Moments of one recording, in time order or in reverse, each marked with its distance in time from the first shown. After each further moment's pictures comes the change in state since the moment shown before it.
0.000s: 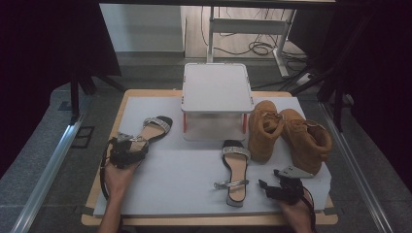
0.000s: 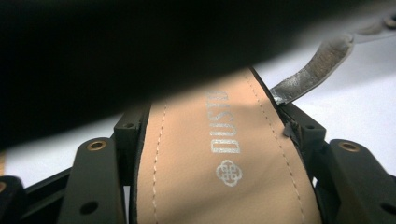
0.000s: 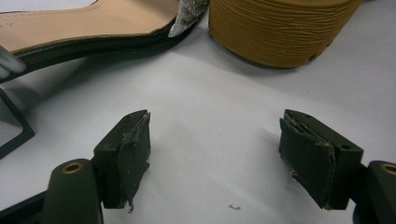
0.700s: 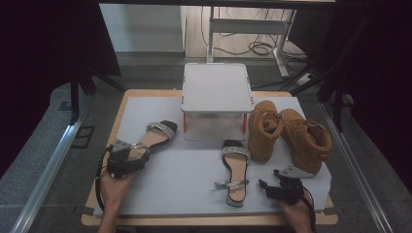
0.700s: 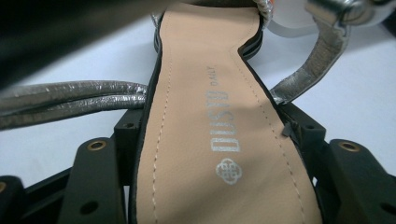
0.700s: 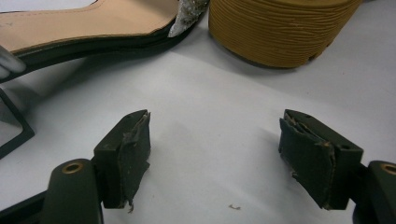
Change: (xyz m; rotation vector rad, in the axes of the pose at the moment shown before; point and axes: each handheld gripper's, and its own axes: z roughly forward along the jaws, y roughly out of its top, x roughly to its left) left arm -0.021 -0.013 -0.038 -0.028 -0.068 0.042; right arm 0.000 0.000 0.000 0.000 -0.001 -0.001
